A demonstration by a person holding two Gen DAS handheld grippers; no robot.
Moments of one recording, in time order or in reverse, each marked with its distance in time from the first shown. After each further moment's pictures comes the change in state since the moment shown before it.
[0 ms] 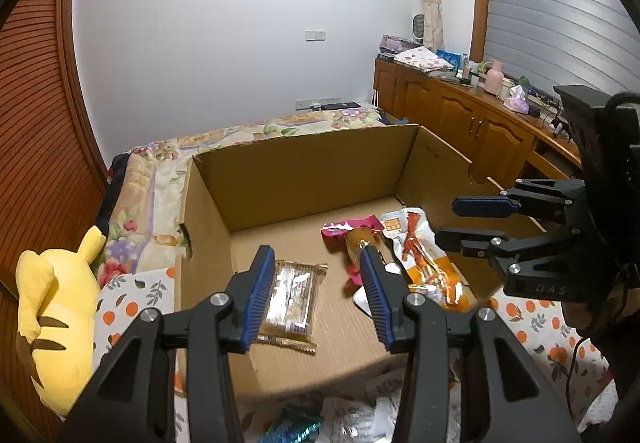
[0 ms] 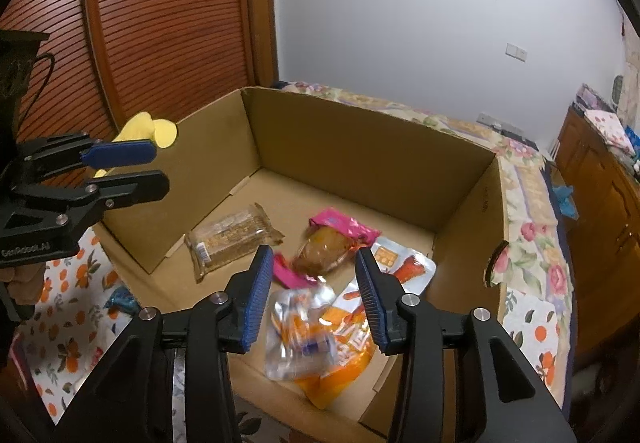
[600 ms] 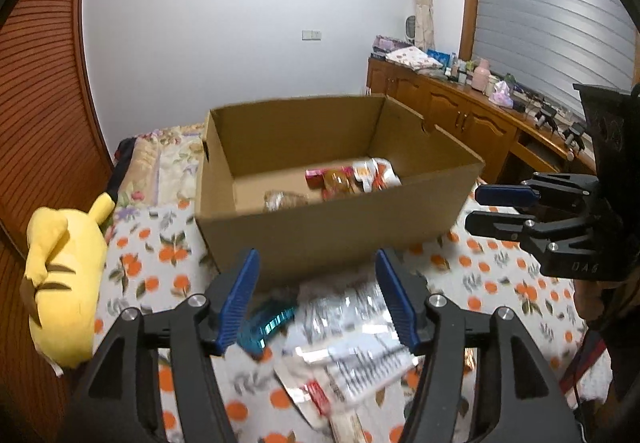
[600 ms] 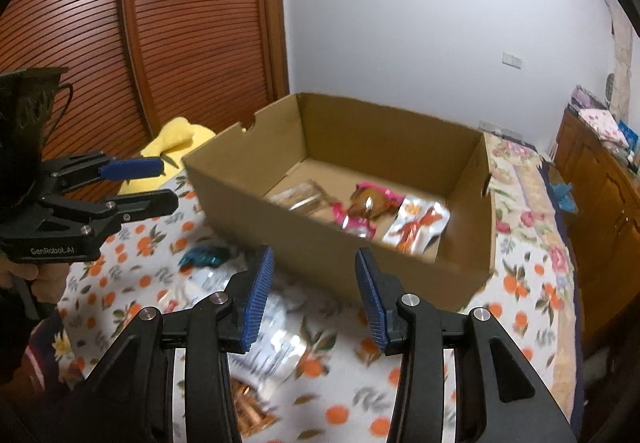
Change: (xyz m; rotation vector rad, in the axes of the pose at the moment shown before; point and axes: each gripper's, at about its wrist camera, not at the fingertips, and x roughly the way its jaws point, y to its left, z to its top) left arm -0.077 -0.017 -0.083 -0.011 0.005 -0.020; right arm -0.082 0.061 -0.062 0.026 -0.046 0.024
